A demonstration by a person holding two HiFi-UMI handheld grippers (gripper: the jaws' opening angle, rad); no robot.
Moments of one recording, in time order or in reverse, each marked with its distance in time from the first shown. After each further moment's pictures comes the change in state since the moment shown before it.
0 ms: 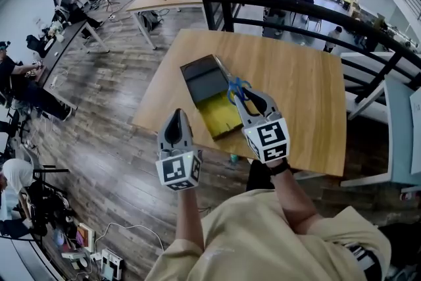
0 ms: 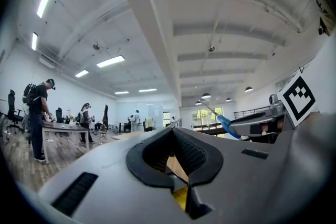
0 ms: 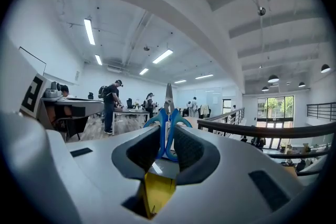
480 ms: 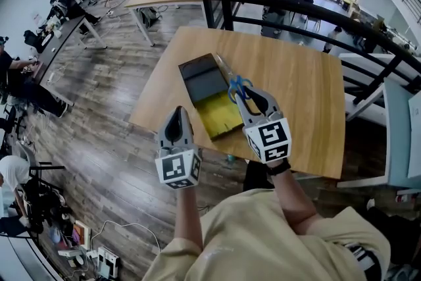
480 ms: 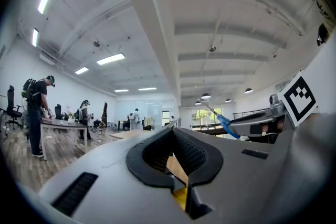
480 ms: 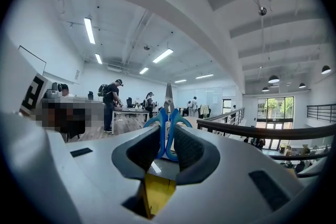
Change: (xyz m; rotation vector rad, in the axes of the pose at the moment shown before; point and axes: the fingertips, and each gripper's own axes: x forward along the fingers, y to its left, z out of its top) left arm 0.014 -0.001 -0.004 -0.024 0.007 -0.009; right arm 0.008 -0.007 0.002 -0.010 0.006 0.001
